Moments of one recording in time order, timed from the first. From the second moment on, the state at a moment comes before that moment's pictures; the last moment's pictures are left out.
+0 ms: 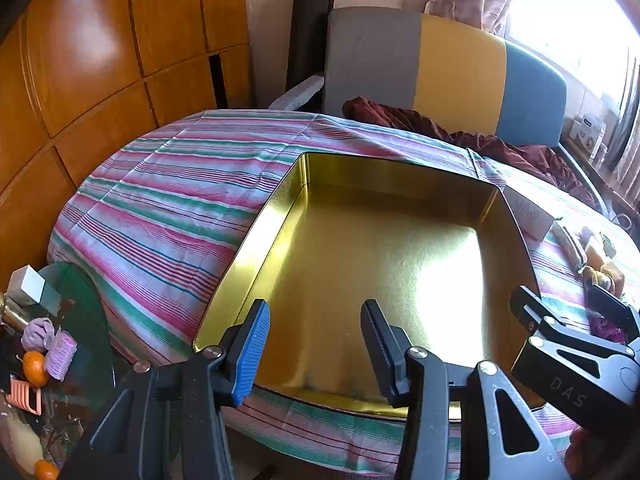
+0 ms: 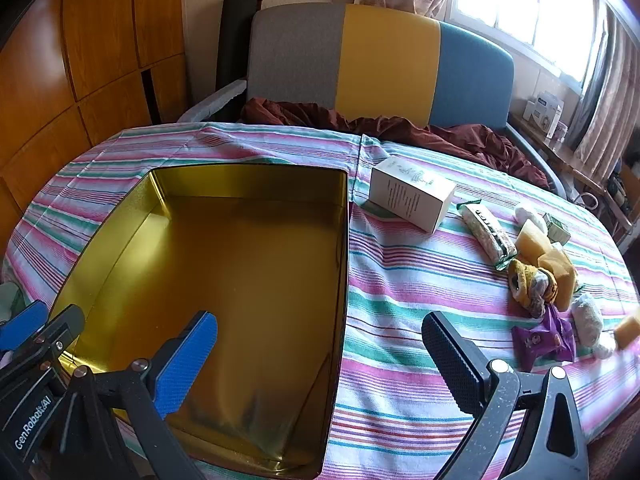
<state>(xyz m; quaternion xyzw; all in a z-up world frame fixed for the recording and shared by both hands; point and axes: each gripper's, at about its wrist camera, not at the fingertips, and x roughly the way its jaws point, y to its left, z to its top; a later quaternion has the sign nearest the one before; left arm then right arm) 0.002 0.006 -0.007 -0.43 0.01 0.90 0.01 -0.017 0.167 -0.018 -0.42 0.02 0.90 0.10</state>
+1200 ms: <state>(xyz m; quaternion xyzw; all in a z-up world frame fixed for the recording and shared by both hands) 0.040 0.065 -0.022 -0.44 -0.03 0.87 0.23 0.081 0.390 -0.035 -0.38 0.13 0.90 0.20</state>
